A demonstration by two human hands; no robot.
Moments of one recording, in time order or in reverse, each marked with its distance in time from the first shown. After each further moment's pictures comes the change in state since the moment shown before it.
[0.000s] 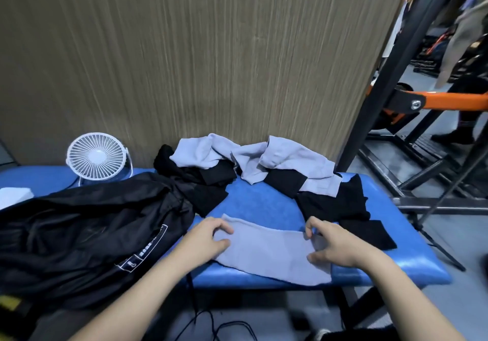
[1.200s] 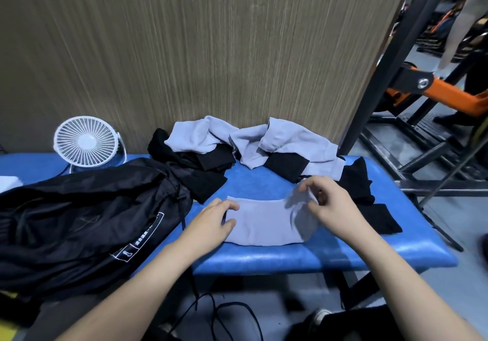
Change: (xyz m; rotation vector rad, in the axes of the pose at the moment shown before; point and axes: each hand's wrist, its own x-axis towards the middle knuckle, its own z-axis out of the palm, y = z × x) left_hand 0.012 0.003 0.013 0.183 -0.026 0.062; right_hand 0.006 -0.042 -0.006 0.366 0.521 -0.175
